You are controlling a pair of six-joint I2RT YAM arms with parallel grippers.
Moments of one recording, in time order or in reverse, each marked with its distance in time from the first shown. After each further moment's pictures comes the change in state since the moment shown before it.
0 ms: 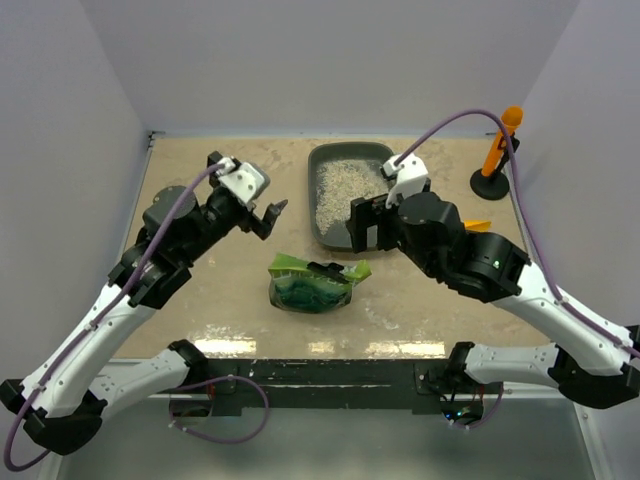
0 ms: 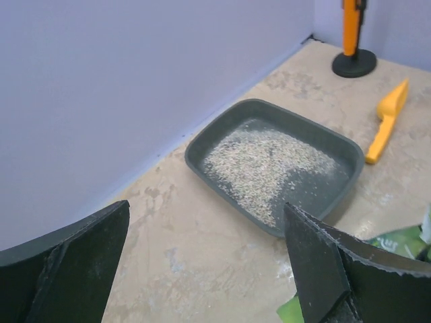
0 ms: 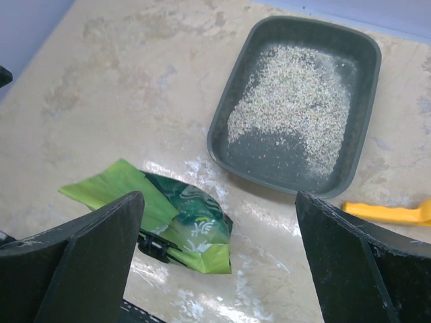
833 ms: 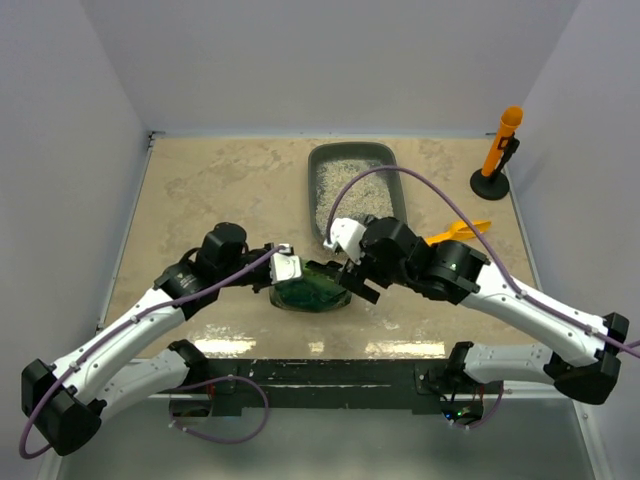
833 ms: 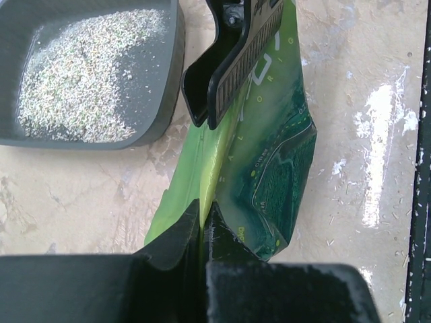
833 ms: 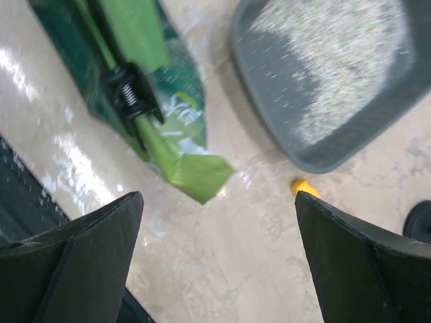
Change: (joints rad) left arm -0.006 0.003 -0.401 -0.098 0.413 0.337; right arm 0.003 0.036 -0.225 -0.137 -0.309 -0.576
